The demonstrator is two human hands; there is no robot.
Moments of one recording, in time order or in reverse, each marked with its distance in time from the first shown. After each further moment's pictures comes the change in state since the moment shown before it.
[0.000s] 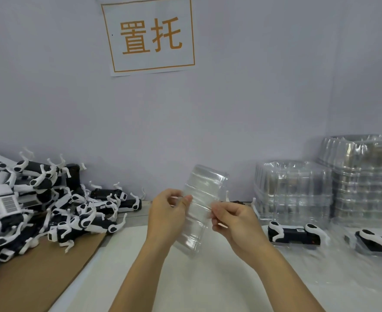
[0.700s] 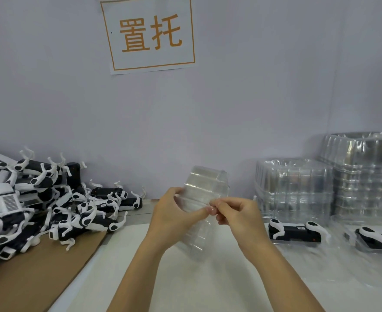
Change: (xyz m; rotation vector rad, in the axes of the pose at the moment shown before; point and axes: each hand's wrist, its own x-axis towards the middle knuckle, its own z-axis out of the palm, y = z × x) left_hand -0.007 0.000 -0.007 0.205 -0.172 0.052; right_hand -0.003 -0.007 0.005 -0.238 0.120 -0.163
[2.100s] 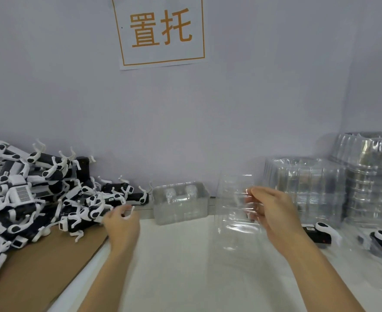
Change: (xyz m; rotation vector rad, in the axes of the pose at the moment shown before) left_hand 0.025 -0.110 -0.052 -0.117 0.552 -0.306; right_hand 0.009 -0.019 -0.034 0.111 0.131 0.122
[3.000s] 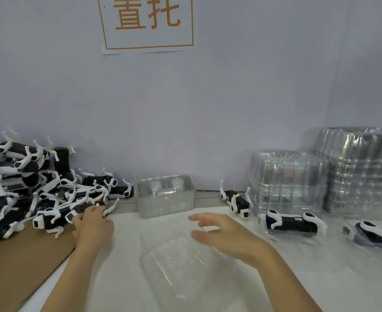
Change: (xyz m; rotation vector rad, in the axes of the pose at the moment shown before) left_hand 0.033 -0.028 -0.018 0.718 -0.143 0.117; right_hand -0.012 0.052 0.007 -0.701 -0.592 0.135
